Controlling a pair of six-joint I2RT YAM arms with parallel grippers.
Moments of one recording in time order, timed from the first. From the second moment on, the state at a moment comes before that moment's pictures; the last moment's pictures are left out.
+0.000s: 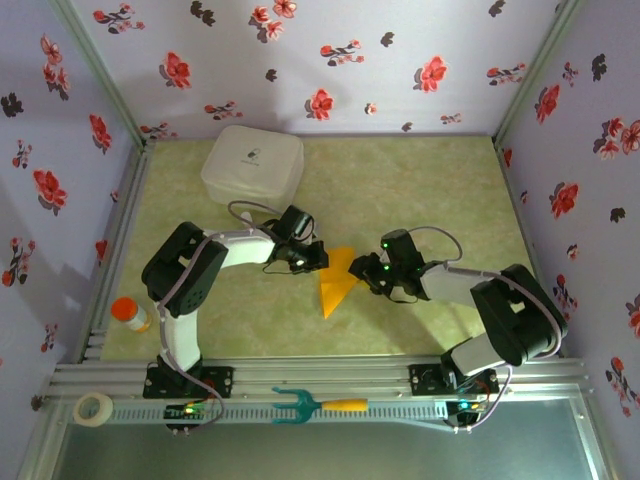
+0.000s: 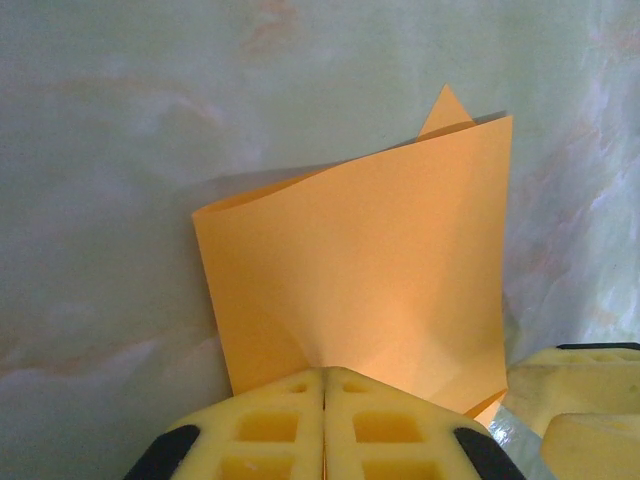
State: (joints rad) left arm -0.70 1.92 1.06 -0.16 0.44 -0.76; right arm 0.52 1.47 0.51 0.10 -0.44 1.10
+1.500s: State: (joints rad) left arm -0.70 1.92 1.05 -0.15 0.44 -0.76; right arm 0.39 1.71 0.63 0.22 -0.73 0.96
